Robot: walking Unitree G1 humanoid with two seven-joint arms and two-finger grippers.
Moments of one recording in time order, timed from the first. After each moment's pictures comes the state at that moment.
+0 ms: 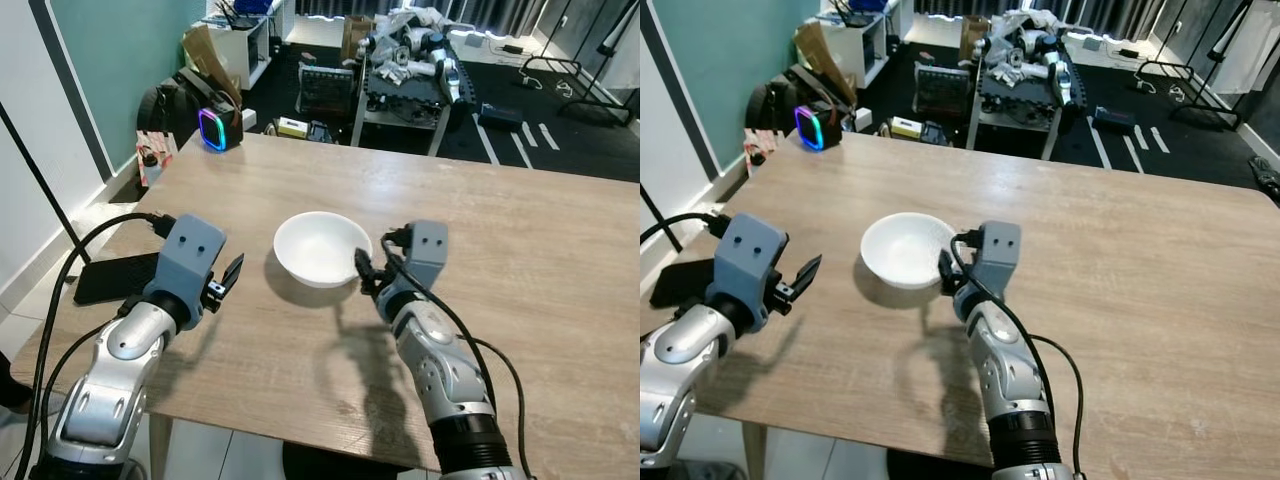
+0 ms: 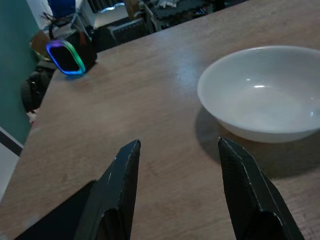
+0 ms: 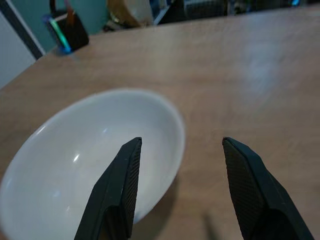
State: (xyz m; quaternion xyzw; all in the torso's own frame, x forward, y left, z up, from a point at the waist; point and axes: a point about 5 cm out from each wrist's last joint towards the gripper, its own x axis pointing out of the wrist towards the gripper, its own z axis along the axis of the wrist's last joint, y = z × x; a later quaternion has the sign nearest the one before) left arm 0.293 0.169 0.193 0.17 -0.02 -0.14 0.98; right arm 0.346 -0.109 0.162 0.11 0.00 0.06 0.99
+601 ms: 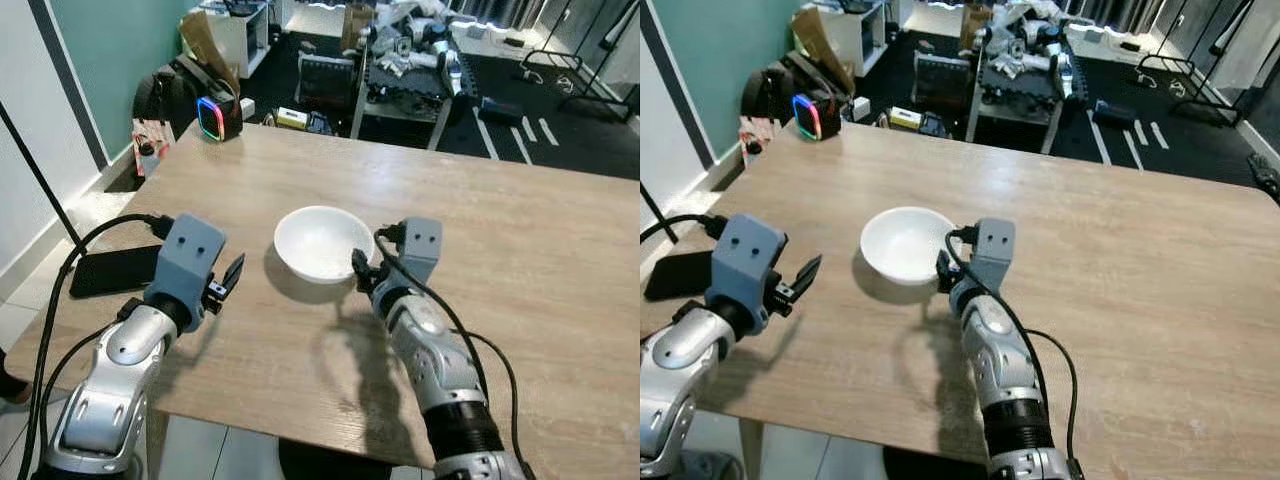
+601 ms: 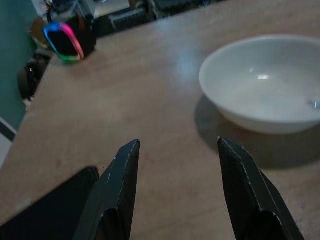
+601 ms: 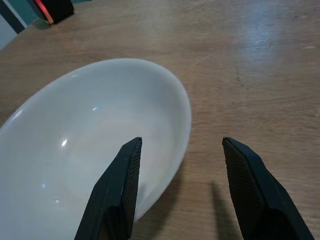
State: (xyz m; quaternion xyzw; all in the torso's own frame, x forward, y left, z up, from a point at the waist) left arm 0.287 0.169 0.191 0.16 -0.02 -0.13 0.98; right arm 0.353 -0.099 0.154 0.13 0.05 0.05 0.99
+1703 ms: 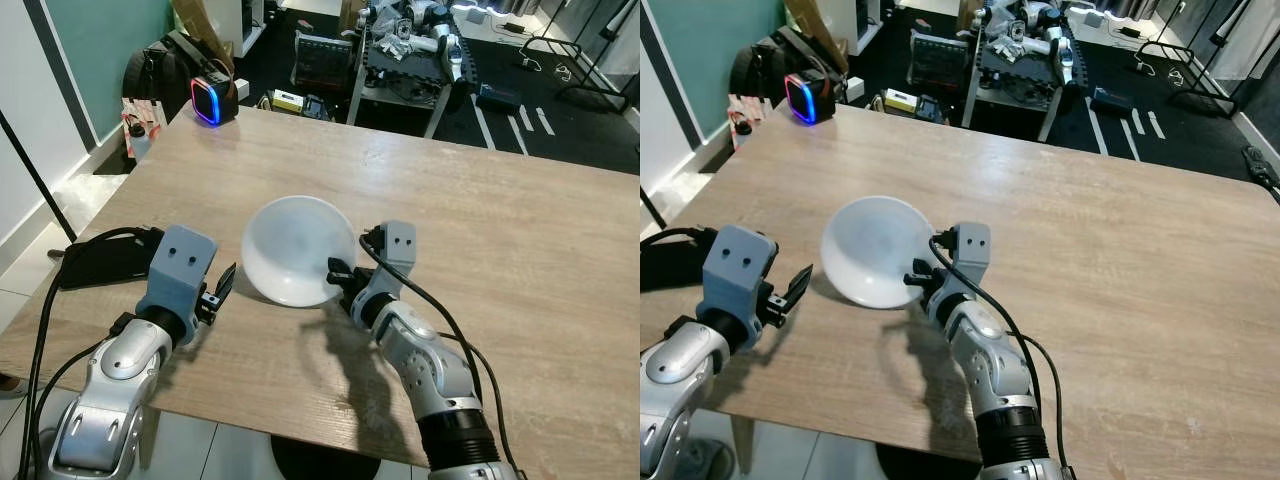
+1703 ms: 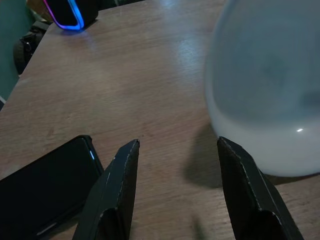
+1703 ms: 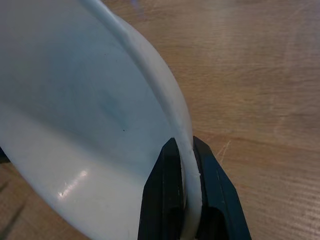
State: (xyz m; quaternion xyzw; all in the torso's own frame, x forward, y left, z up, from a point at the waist) left arm 0.280 0.172 0.188 0.15 -0.01 -0.10 0.98; right arm 0.338 -0.074 0.149 0.18 0.09 0.18 0.96
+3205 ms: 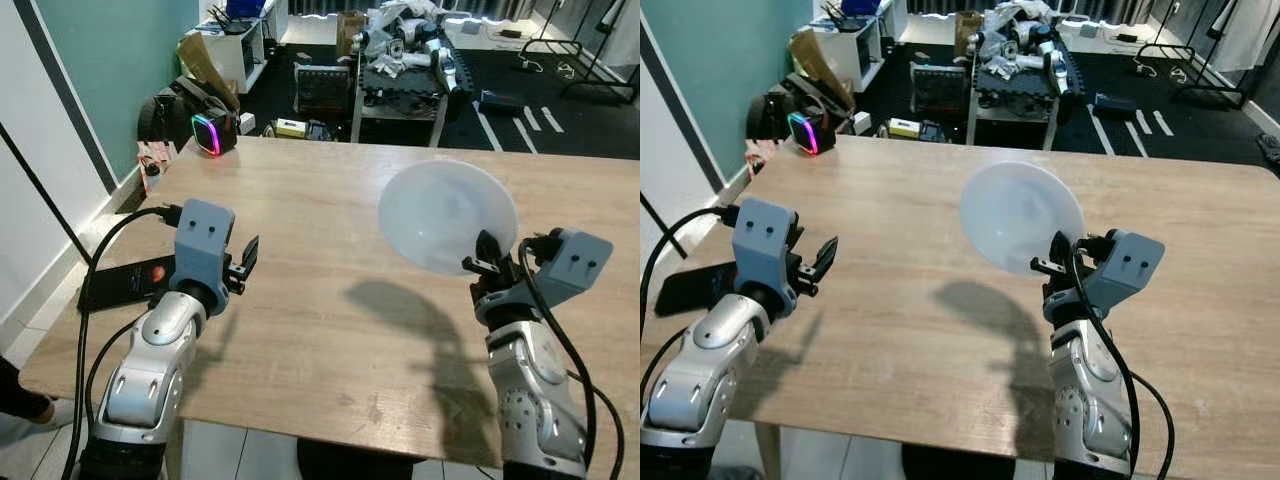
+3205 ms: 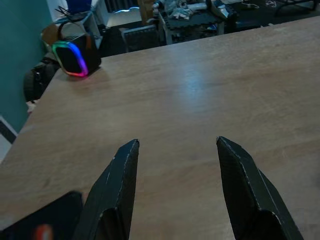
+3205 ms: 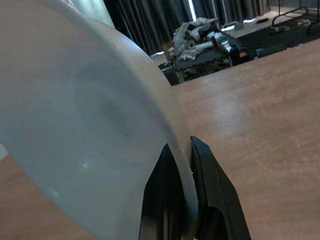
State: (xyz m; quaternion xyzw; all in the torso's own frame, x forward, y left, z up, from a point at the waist) left arm 0.310 0.147 0.198 0.07 -0.04 -0.10 0.99; right arm 0.300 -0.194 0.188 0.16 -0.13 -0.04 0.98
